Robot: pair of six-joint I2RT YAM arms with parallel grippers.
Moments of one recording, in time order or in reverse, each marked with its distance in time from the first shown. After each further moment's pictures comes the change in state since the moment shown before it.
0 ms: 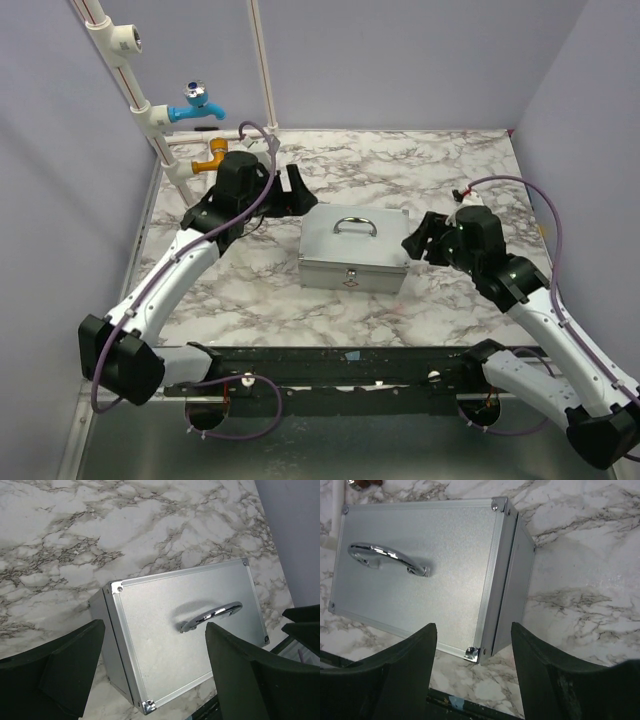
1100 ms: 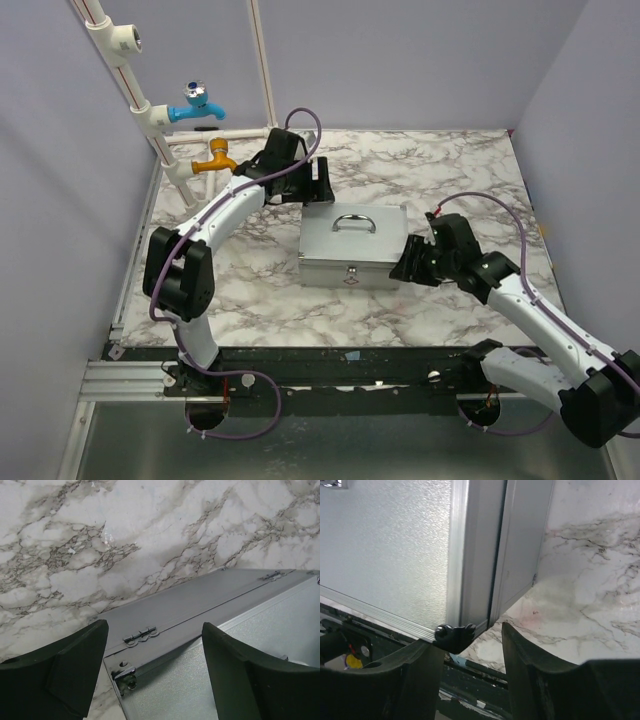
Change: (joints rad) left arm -0.001 0.576 0.406 -0.147 0.053 0.067; right arm 0.001 0.130 -0.103 -0.089 -0.234 0.065
